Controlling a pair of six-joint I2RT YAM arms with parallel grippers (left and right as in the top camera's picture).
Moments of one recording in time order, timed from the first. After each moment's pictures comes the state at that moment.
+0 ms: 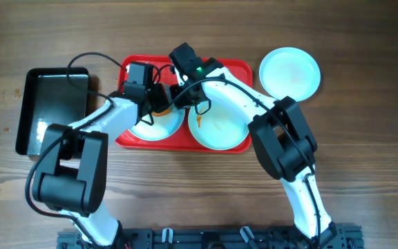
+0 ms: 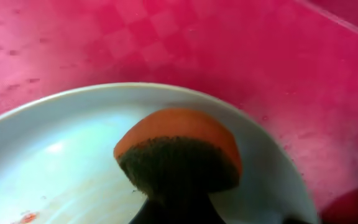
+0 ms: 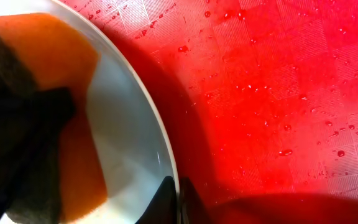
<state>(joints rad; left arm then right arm) -0.24 1.86 1.00 -0.19 0.02 -0.50 0.64 2.30 1.78 -0.74 -0.17 0.31</state>
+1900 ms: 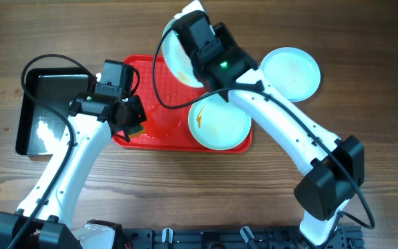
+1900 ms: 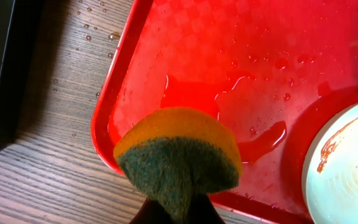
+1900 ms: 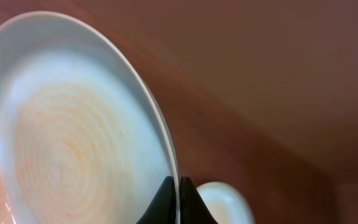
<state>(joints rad) -0.21 1.44 1.10 -0.91 -0.10 -0.51 0.70 1.93 1.80 -0.64 0.69 -0.20</state>
